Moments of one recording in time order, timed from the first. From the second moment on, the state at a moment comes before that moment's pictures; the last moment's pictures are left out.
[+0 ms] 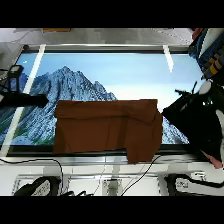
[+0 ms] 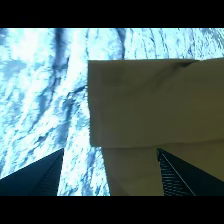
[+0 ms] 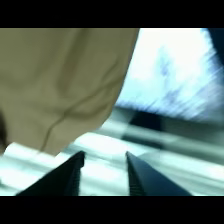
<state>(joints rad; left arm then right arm) 0.24 -1.07 1.11 1.26 -1.04 -1.12 -0.26 -1.36 1.10 -1.31 1.63 1.25</state>
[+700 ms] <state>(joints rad) 0.27 -1.03 0.97 1.31 -1.12 -1.15 -0.30 -1.23 0.55 -1.13 1.31 1.06</state>
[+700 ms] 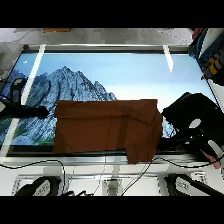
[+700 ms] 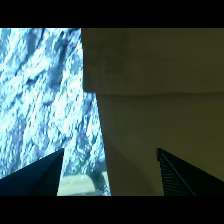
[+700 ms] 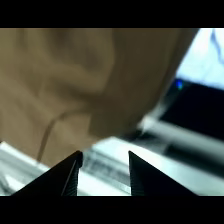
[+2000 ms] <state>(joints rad) 0.59 -1.03 0.45 1.19 -1.22 -1.07 -0.24 -1.29 0.61 -1.01 1.24 0.98</state>
